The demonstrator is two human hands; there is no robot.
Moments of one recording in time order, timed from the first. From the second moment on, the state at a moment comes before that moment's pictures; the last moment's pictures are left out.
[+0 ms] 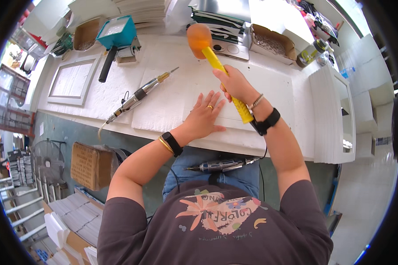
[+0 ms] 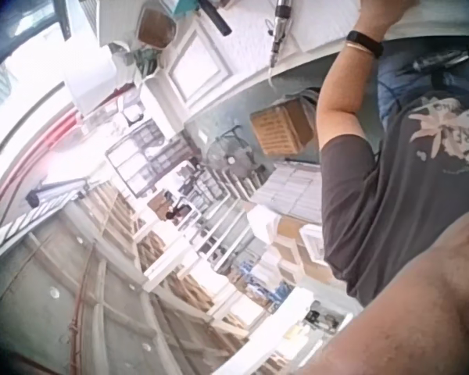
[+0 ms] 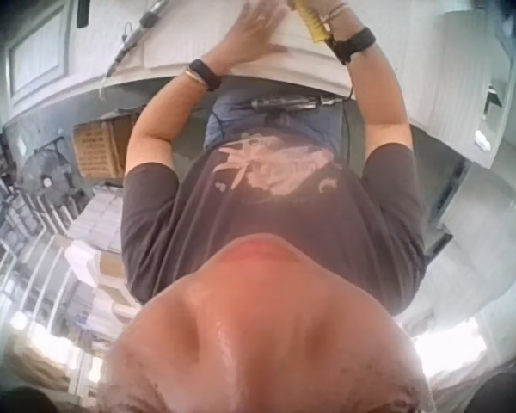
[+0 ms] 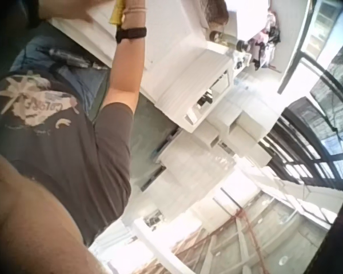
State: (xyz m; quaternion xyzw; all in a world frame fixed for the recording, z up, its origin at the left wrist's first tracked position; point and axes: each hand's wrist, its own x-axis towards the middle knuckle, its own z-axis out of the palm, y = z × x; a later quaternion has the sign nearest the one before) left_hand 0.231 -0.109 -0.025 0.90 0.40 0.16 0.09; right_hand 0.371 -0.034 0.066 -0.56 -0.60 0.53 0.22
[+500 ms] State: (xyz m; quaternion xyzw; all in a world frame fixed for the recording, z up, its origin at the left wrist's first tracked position) left_hand 0.235 -0.135 -0.014 0.89 0.43 0.11 0.13; right_hand 0.369 -0.094 0.055 -0.47 -0.47 0.67 0.34
